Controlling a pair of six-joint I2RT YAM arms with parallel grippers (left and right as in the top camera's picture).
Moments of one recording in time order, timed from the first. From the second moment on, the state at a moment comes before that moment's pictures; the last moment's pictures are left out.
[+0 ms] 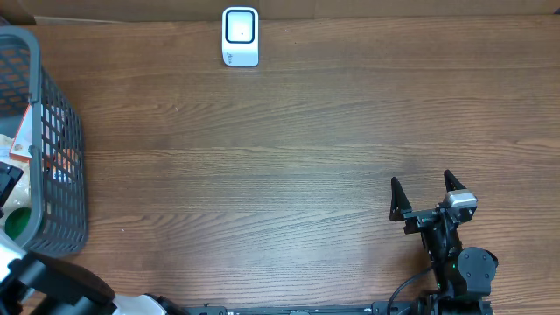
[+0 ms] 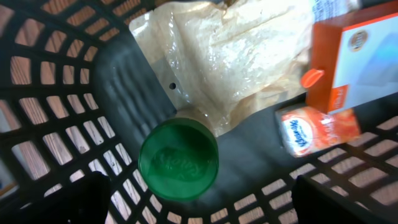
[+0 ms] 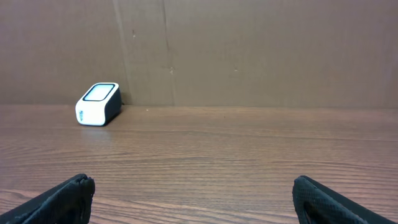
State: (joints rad) left arm 0.89 1.67 1.54 -1.13 -0.12 -0.34; right arm -0.06 0.01 0.02 -0.02 -0.20 0.04
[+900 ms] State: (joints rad) left arm 0.89 1.85 1.53 -1.13 -0.17 -0.31; right arm -0.06 0.01 0.02 -0.02 -0.20 0.04
